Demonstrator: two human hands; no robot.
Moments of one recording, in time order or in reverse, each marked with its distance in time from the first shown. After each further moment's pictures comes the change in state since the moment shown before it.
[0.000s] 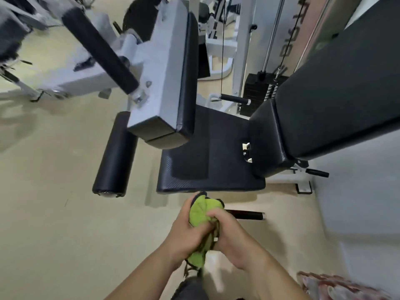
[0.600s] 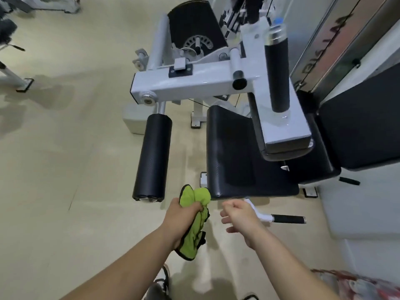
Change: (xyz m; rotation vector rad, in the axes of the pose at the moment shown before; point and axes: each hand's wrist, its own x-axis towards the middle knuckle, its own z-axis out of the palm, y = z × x) left_hand 0.020 -0.019 -0.267 -0.303 0.011 -0.338; right_hand 0.092 0.002 0.202 -0.368 0.516 -0.071
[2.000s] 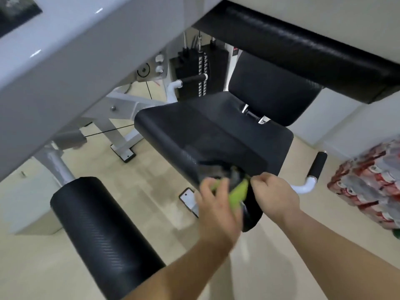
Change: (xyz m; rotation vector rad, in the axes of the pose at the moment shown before) left_hand 0.301 0.016 0.026 1.085 -0.330 1.324; right_hand 0.188 -0.009 0.058 -0.114 0.808 0.184
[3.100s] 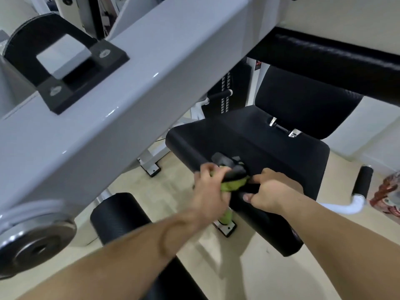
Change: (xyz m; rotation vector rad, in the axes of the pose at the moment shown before) left_hand 0.100 -0.082 -0.074 0.073 -0.171 0.080; right_hand 0.022 -0.091 0.015 -0.431 -0.218 -0.178
